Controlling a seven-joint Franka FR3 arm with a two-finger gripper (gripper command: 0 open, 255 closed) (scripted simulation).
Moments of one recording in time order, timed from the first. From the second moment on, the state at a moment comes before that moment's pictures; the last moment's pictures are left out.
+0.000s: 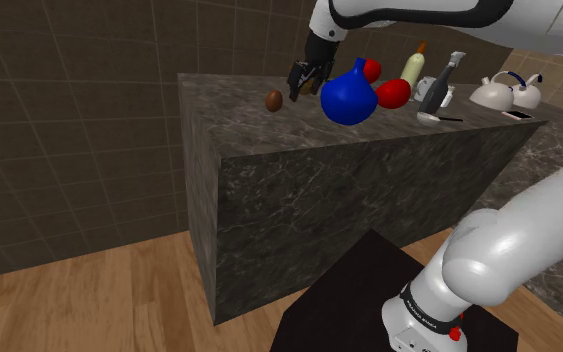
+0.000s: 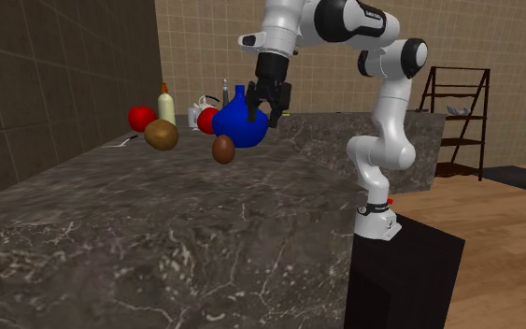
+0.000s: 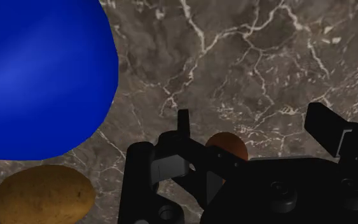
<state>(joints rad) 0.01 -0.25 0.02 -1.91 -0.05 1.86 -0.02</state>
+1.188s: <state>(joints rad) 0.01 0.08 0.03 -1.66 -0.07 1.95 -0.03</state>
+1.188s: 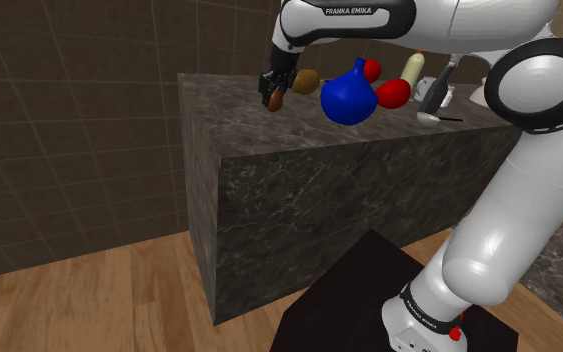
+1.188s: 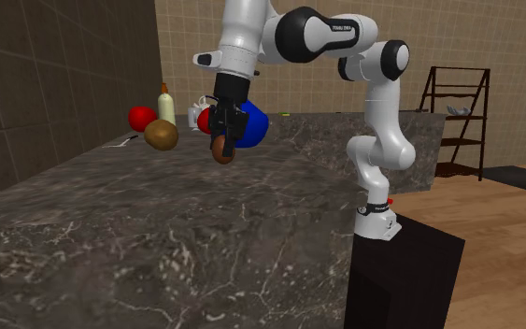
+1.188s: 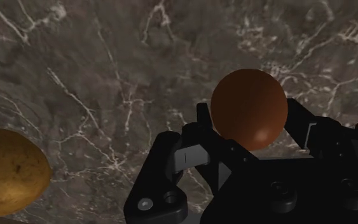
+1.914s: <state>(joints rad) 0.01 0.09 0.03 -1.65 -0.07 1.94 -0.03</state>
